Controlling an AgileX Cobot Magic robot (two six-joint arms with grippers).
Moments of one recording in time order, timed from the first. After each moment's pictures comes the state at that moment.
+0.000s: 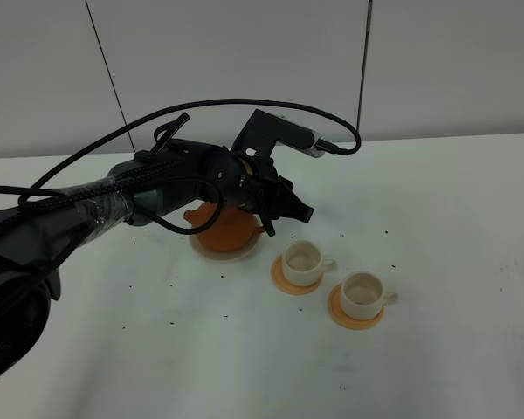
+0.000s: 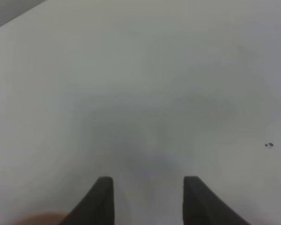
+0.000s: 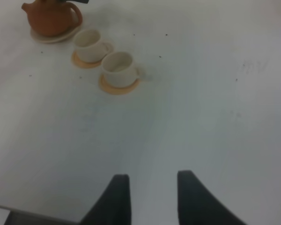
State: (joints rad) left arm -0.49 2.27 -1.69 -0.06 0.27 0.24; right arm 0.01 -0.01 -0.49 0.37 1.10 -0.26
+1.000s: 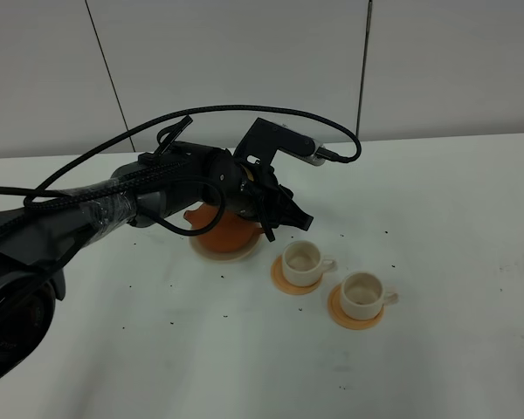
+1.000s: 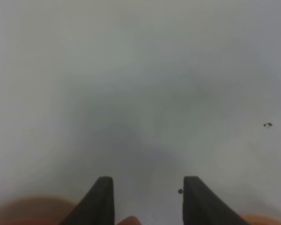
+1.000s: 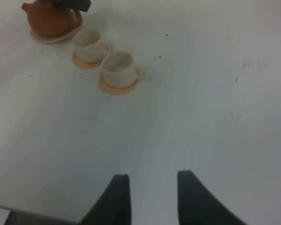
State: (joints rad) left arm -0.49 2.28 -1.70 -0.06 0.32 0.23; right arm 0.01 -0.01 -0.49 0.37 1.10 -0.26
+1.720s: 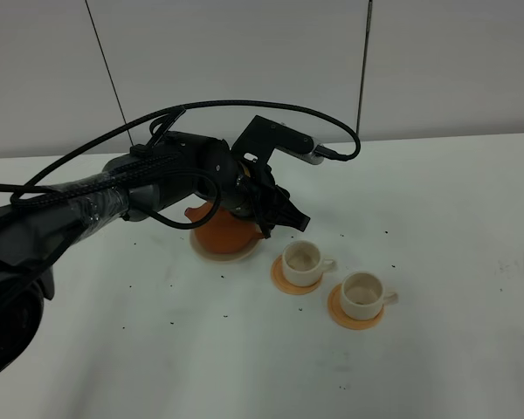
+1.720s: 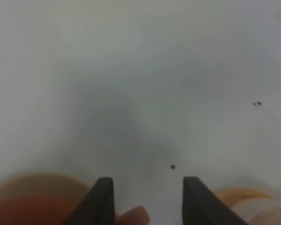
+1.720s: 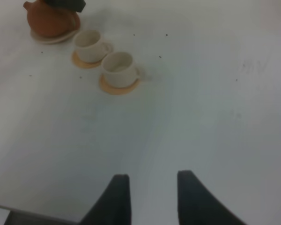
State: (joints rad) left arm -0.49 2.24 -1.70 -0.06 0.42 0.23; right arm 0.01 -0.01 -0.49 0.37 1.10 -0.26
